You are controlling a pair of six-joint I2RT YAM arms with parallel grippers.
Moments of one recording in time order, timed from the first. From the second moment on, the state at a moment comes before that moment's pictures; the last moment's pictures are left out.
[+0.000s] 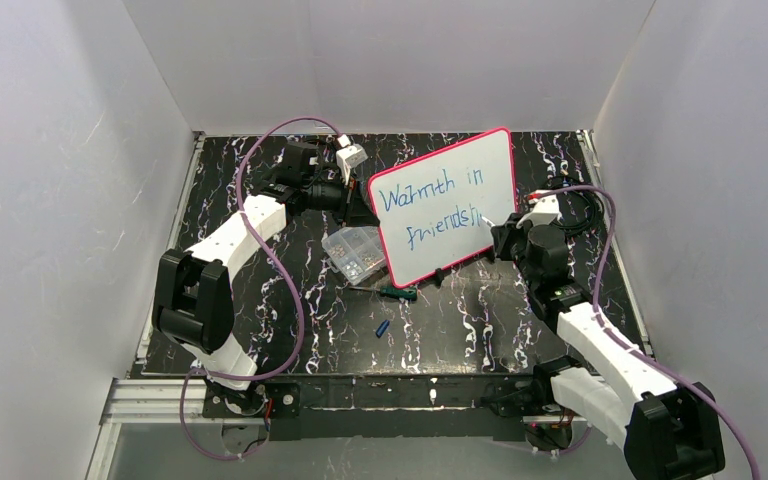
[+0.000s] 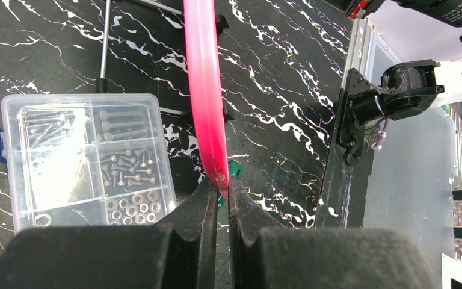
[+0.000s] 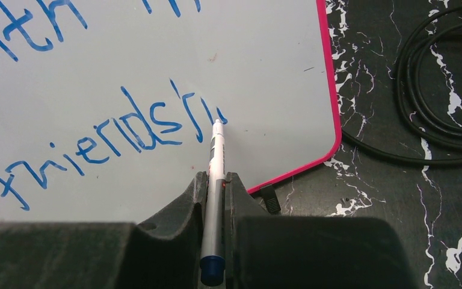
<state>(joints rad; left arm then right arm) -0.35 1.64 1.26 -0.33 0.96 0.04 0.34 0.91 0.45 0.18 0.13 0.27</state>
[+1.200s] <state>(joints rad) -0.35 1.64 1.26 -0.33 0.97 0.04 0.34 0.91 0.47 0.26 0.18 0.26</state>
